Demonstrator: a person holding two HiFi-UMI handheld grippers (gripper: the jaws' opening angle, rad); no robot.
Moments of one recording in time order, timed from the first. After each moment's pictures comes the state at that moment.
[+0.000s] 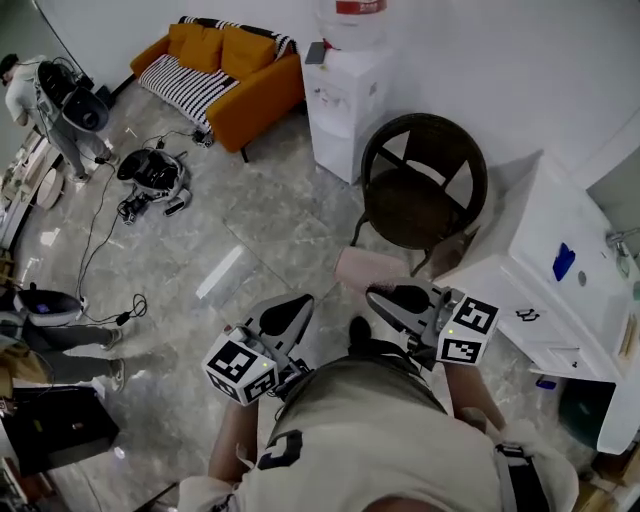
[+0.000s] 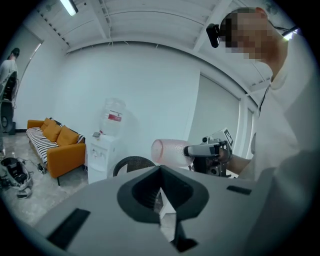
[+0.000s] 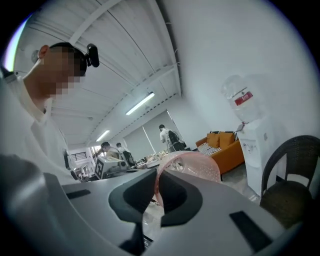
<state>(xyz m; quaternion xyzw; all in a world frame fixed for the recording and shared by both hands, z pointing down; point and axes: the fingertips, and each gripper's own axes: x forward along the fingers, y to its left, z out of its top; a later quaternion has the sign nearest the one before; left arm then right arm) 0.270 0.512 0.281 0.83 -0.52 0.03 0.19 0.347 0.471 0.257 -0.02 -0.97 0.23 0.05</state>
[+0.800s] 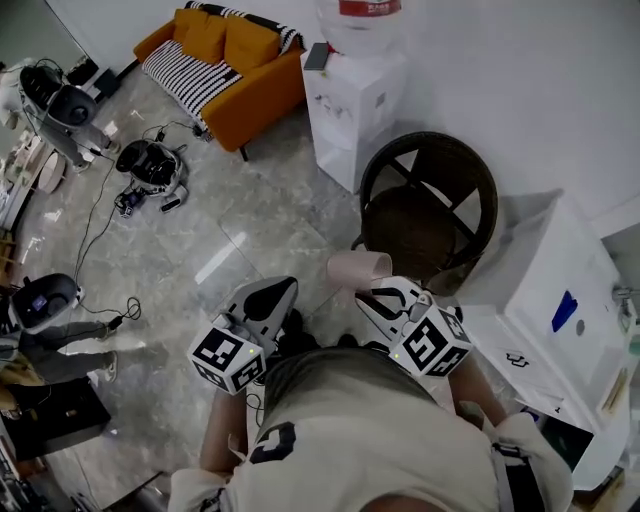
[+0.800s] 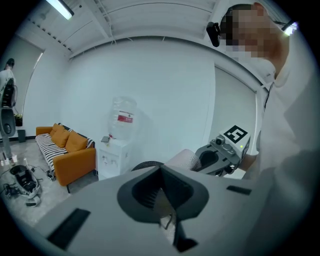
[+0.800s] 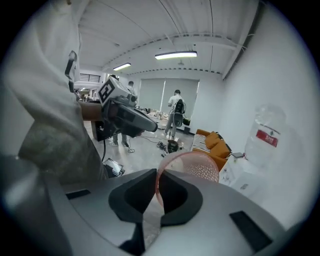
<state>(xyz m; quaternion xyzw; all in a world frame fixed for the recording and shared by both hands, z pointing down) 0.231 0.348 0.284 0.79 -0.58 0.05 0.19 0.321 0.326 0.323 -0.05 -0.95 -0.12 0.30</state>
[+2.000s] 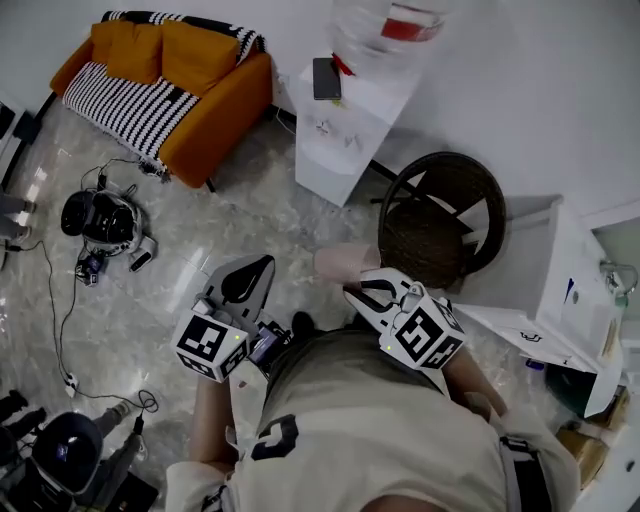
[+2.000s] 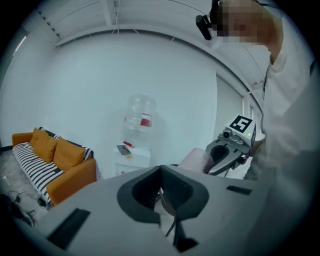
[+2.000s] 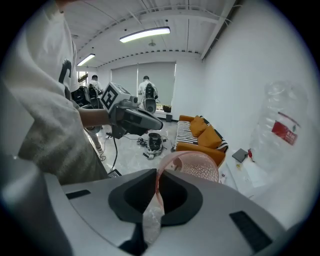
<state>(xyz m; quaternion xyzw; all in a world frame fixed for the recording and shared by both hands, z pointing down) -0.098 0.167 0.305 0.85 -0.49 0.07 0.16 0.015 0.187 0.331 0.05 -0.93 -0.03 0.36</state>
